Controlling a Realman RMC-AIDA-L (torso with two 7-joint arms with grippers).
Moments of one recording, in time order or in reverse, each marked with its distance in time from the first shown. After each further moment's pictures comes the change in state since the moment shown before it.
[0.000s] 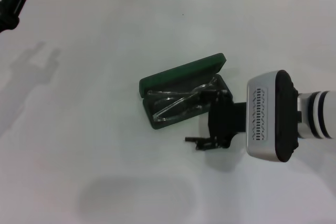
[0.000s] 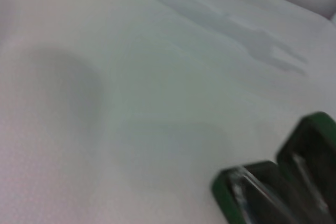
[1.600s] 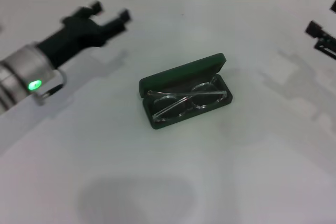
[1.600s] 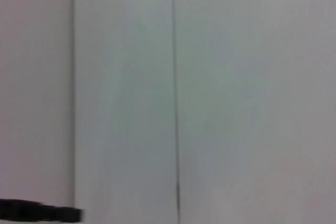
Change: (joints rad) left arm -0.227 -0.035 0.012 0.002 0.426 -0.450 -0.264; right arm 0.025 -0.008 1.043 0.733 0.630 -0.716 -0.562
